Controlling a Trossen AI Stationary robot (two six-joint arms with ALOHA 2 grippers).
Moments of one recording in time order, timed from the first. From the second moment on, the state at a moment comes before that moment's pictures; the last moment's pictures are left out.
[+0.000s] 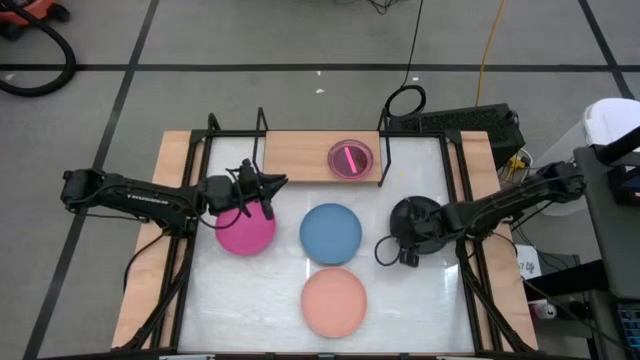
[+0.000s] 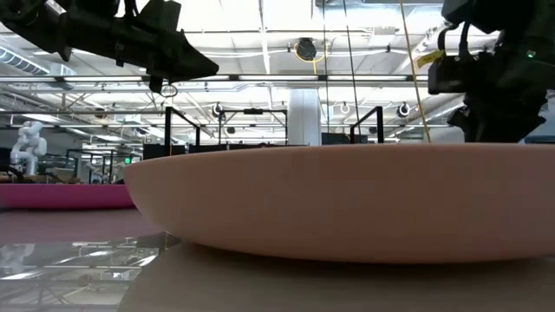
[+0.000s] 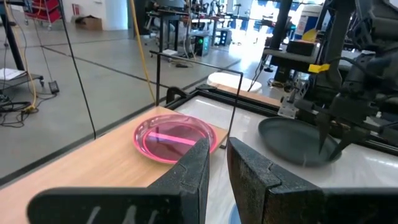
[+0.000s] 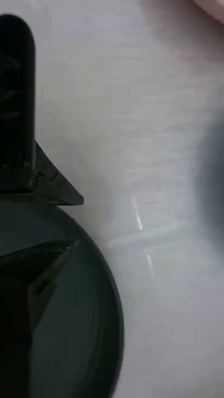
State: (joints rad) left arm 0.05 1.05 0.41 0.55 -0.38 -0.16; right arm 0.27 1.14 0.56 -0.60 0.15 0.52
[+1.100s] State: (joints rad) left arm 0.05 1.05 0.41 0.53 -0.38 -0.16; right arm 0.34 1.20 0.71 -0.70 0.38 0.51
